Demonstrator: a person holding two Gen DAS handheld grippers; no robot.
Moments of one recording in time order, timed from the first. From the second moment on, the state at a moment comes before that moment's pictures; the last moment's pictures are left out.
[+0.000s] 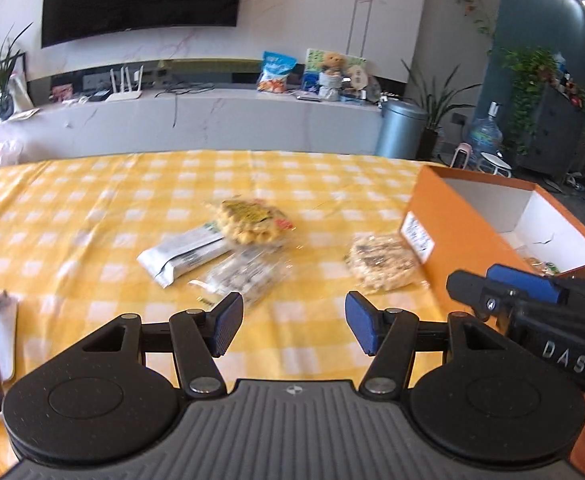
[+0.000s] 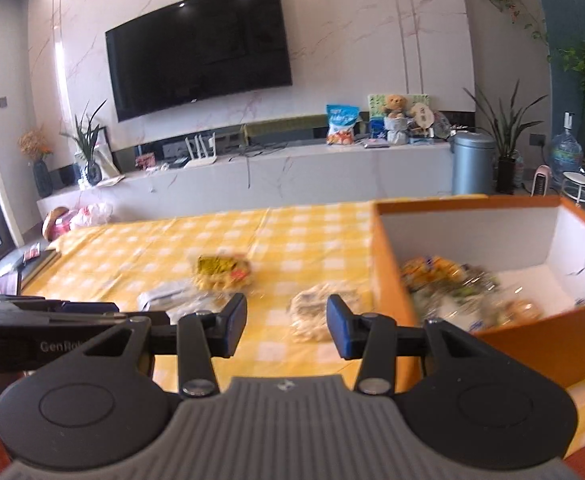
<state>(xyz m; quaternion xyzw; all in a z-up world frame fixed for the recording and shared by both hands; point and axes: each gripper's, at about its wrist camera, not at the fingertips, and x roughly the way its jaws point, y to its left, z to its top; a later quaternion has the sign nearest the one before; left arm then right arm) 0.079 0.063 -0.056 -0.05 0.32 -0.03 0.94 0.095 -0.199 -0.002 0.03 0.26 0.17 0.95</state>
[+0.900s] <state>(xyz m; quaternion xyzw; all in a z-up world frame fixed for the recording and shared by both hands) 0.134 0.101 -0.102 -0.07 0.36 -0.03 0.93 0.163 -0.133 -0.065 -0.12 0.29 0.15 0.94</state>
